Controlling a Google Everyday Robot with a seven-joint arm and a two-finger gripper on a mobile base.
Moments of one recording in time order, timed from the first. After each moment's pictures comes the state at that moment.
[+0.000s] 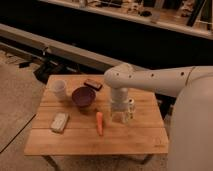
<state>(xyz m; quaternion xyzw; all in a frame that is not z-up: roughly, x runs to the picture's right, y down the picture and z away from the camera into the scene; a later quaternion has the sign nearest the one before) 0.077 0.156 0.736 -0.28 0.35 0.65 0.61</state>
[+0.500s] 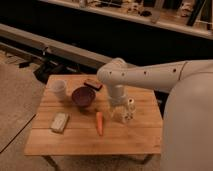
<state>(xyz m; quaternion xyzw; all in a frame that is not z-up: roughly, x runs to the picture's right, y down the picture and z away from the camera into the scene) 0.073 0.116 0.735 -0.22 0.33 0.59 0.70</state>
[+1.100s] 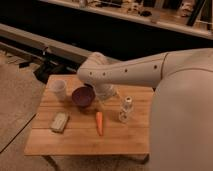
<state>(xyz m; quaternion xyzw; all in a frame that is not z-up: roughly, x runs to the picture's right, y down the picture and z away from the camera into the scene) 0.027 0.077 0.731 -0.17 0.30 0.48 0.81</state>
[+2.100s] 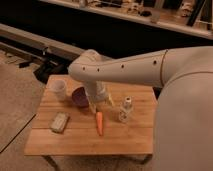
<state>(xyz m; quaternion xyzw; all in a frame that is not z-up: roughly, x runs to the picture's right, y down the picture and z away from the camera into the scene) -0.003 0.108 0.687 -0.21 0.34 0.61 0.68</state>
